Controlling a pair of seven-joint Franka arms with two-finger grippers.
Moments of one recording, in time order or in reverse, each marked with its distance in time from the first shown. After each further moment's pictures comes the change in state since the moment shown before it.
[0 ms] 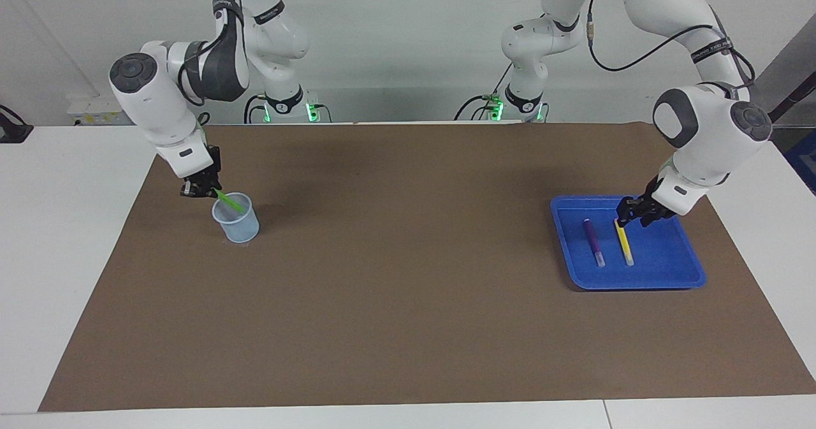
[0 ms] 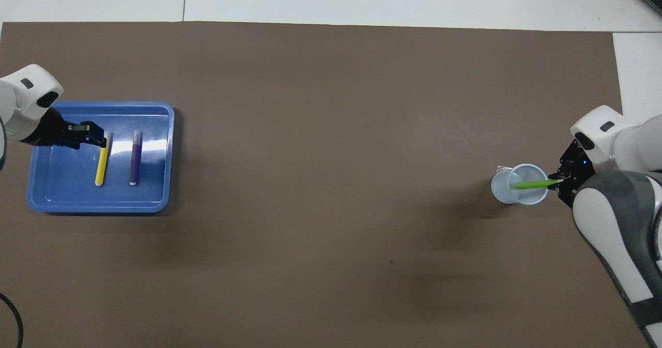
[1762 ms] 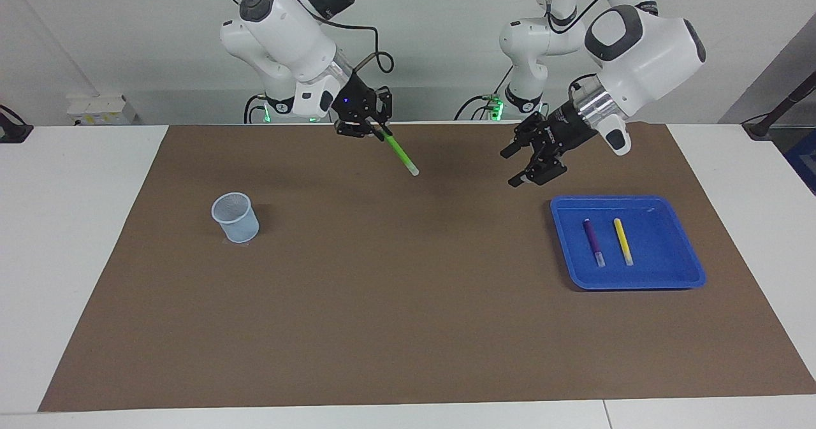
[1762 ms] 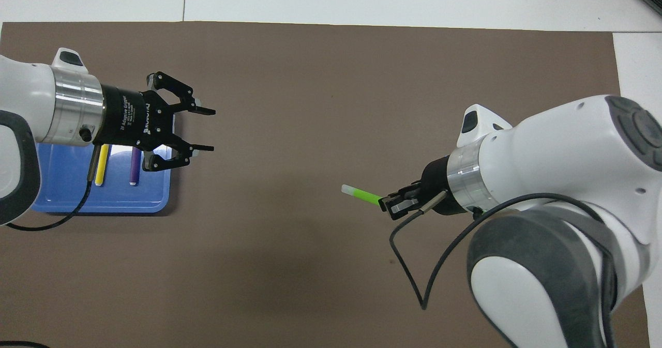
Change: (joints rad) left arm -0.214 -0.234 -0.096 -0.060 -0.685 -0.033 -1.558; right arm 0.457 -0.033 0.043 0.135 0.644 0.075 1.428
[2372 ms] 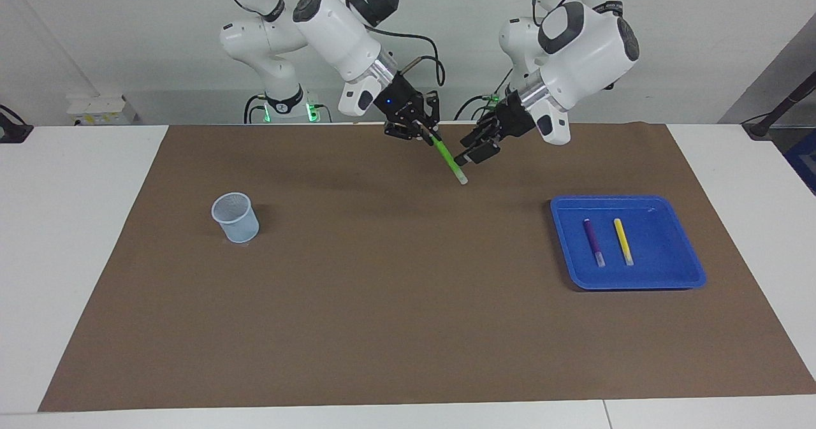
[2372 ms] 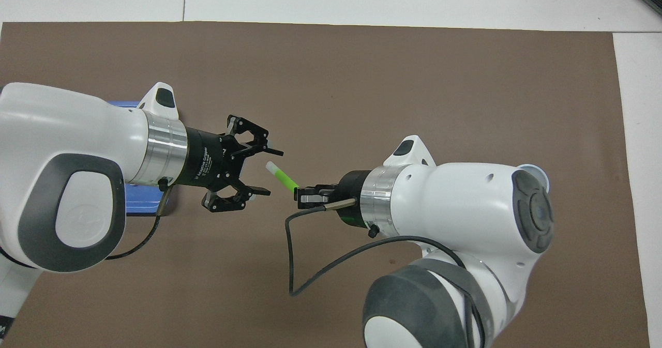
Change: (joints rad) left arm -0.134 -0.037 -0.005 -0.063 -0.002 0.016 0.314; right arm 0.169 0.048 0.000 -0.051 0.069 0.332 0.202
